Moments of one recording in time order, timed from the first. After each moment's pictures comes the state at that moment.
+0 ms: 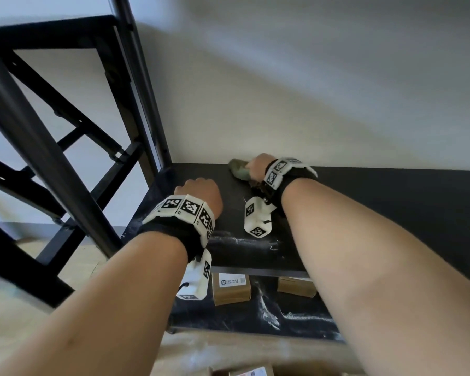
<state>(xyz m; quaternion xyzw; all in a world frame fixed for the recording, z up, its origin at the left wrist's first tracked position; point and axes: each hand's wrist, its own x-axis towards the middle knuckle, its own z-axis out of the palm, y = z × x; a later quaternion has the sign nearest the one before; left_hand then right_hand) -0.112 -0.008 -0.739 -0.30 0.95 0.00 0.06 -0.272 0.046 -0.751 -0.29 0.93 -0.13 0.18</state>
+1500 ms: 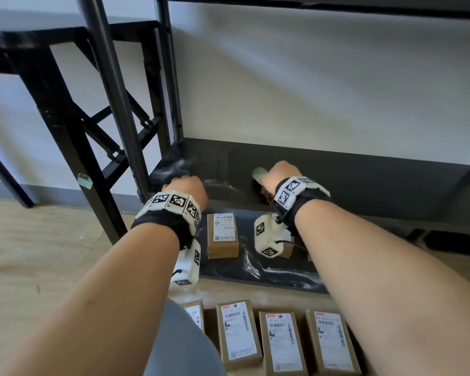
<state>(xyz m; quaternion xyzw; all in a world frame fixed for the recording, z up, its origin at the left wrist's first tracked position) 0.011 0.051 -0.748 -0.36 0.93 0.03 0.07 -0.132 0.178 -0.744 -0.15 0.96 -0.22 0.12</state>
